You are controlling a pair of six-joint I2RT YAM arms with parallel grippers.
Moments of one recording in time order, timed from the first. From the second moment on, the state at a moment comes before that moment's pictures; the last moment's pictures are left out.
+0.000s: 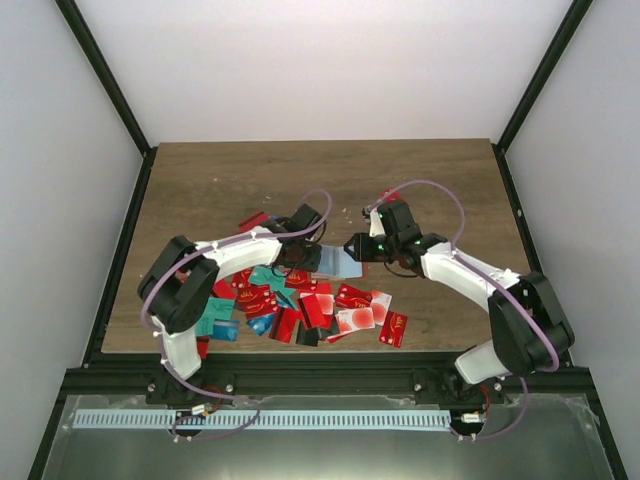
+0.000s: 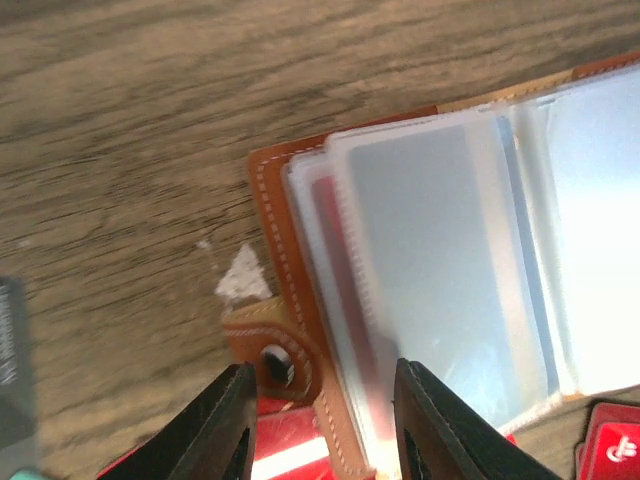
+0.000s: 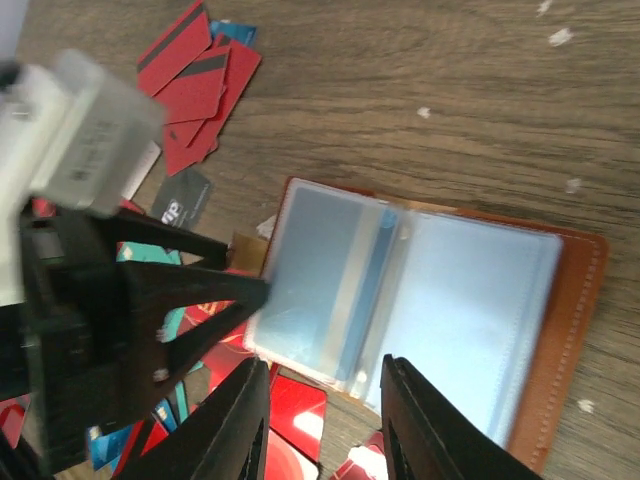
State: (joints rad) left arm -0.71 1.82 1.19 -0.53 -0.04 -0.47; right arm 0.50 1.45 0.86 -0.21 -0.31 0.47
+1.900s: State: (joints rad) left arm -0.80 1.05 0.50 -0.53 0.08 -0.85; right arm 0.76 1.76 0.83 -0.02 -0.52 0.51
